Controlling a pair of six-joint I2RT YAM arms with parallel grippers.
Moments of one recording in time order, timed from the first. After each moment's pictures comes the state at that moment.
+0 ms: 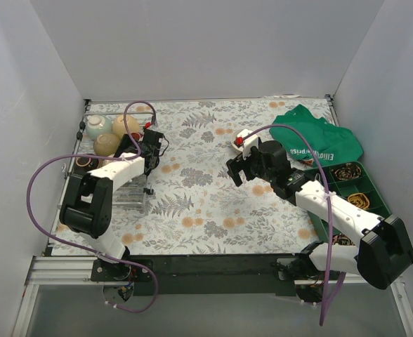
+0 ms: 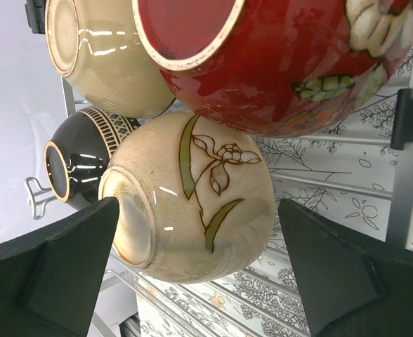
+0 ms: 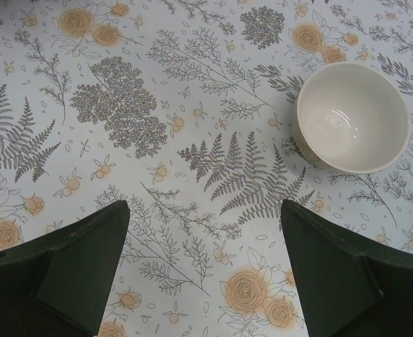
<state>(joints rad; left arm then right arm) -0.33 1.66 1.01 -0.33 -0.80 0.22 0.65 1.21 0.81 -0.06 -0.08 -0.11</state>
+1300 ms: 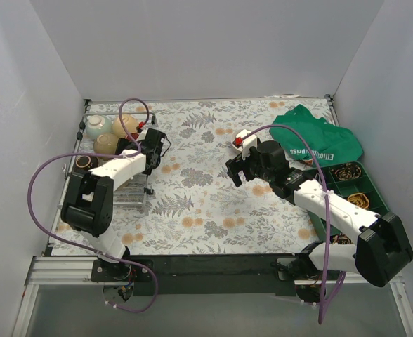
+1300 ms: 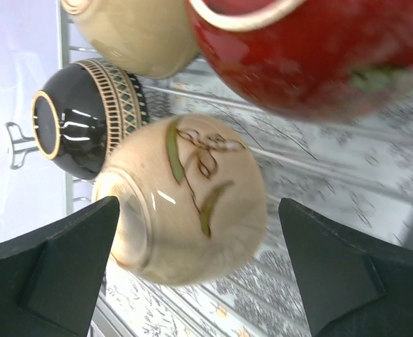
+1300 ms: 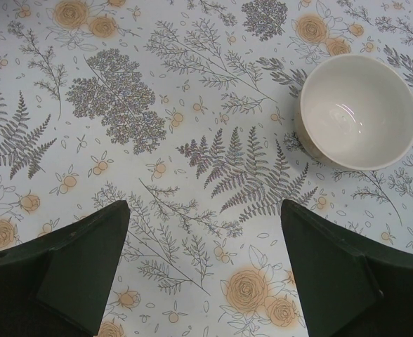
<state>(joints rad) -0.33 1.69 1.08 -0.50 -0.88 -0.06 0.65 1.23 0.81 -0.06 -0.08 -0.11</state>
